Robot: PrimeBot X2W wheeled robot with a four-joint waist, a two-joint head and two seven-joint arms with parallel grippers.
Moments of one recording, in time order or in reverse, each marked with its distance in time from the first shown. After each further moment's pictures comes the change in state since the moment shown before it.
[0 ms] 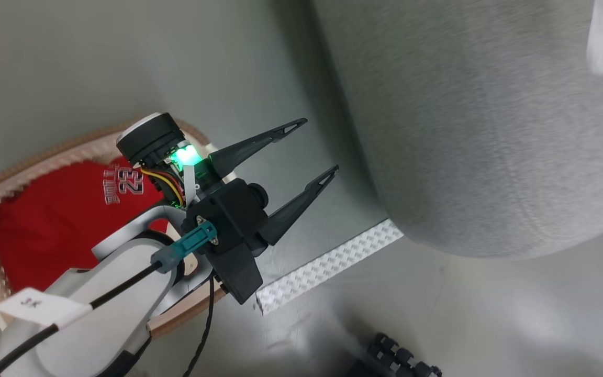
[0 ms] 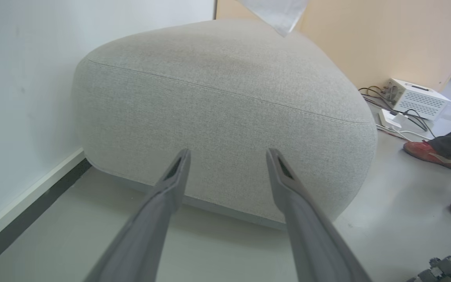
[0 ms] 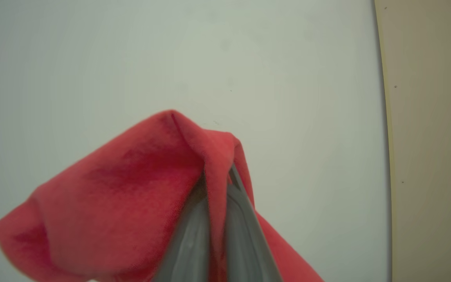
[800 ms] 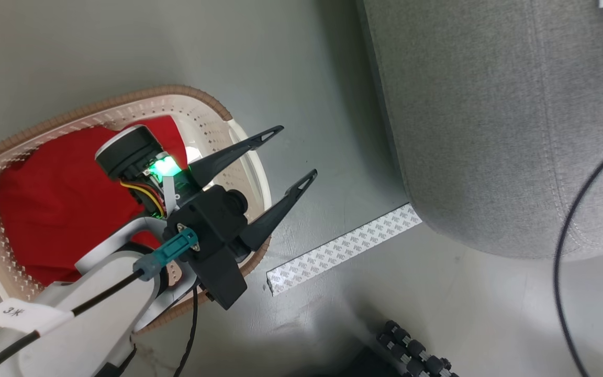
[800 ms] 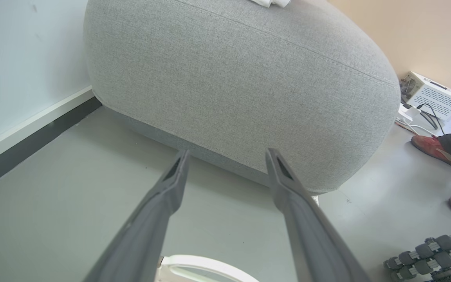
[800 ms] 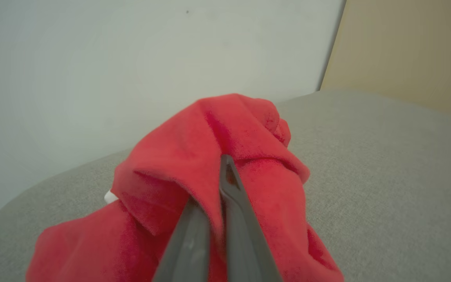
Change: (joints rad) left arm 0.043 0.052 0.009 -0.040 -0.020 0.044 0.024; right arm -0.005 0.109 -0.181 0.594 -0.244 0.000 0.000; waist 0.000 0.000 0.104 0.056
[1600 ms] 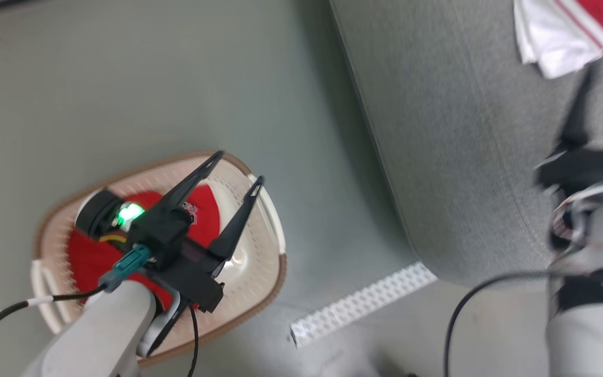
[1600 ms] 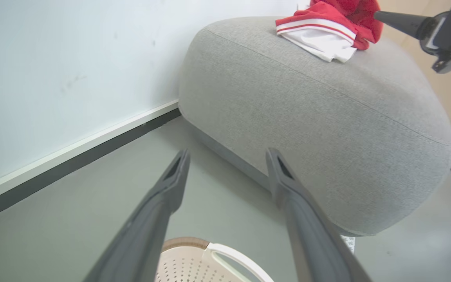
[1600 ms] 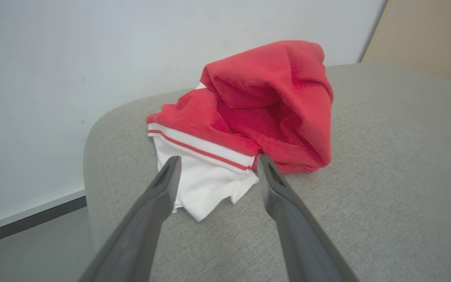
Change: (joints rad) left arm 0.148 -0.079 0.076 0.251 -0.109 0.132 -0.235; right arm 0.432 0.214 0.128 -0.206 -0.131 0.000 0.000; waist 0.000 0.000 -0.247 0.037
